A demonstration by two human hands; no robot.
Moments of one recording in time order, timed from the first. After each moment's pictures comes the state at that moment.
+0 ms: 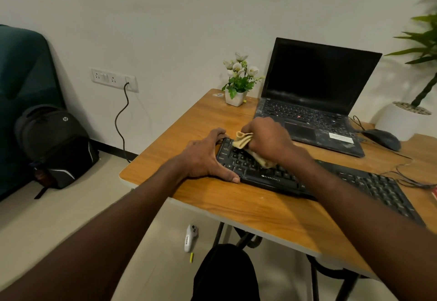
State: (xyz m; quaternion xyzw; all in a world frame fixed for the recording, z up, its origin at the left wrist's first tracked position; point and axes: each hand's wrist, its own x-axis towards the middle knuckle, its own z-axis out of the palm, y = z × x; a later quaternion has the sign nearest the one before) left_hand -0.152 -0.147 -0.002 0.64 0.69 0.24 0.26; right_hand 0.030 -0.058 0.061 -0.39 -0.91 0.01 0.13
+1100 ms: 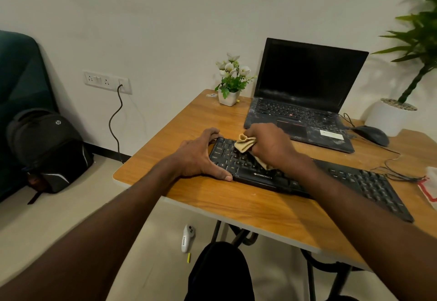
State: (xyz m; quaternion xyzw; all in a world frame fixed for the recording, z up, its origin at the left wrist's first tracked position) left_hand -0.157 -0.151 -0.012 0.64 0.68 0.25 0.27; right_hand 0.053 -0.067 0.048 -0.38 -0.91 0.00 0.15
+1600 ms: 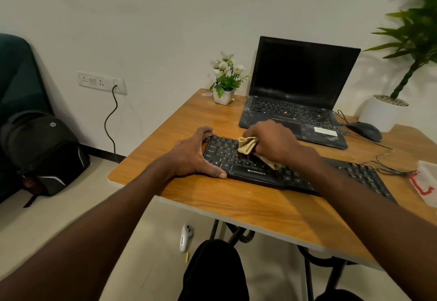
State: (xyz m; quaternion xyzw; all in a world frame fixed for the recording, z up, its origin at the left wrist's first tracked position) left_hand -0.156 -0.144 -0.004 0.63 0.68 0.26 0.28; right_hand 0.077 -0.058 0.067 -0.37 -0.92 0.00 0.10
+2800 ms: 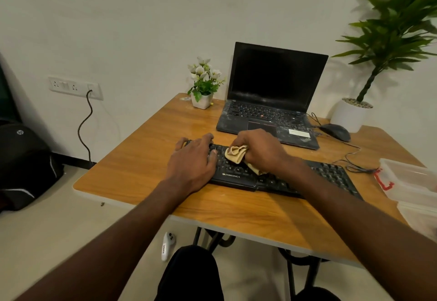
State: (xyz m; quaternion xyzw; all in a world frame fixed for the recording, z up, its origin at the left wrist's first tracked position) left_hand -0.071 -0.130 -0.019 0.66 0.70 0.27 -0.05; right_hand 0.117 -0.042 0.049 -0.36 -0.92 0.03 0.15
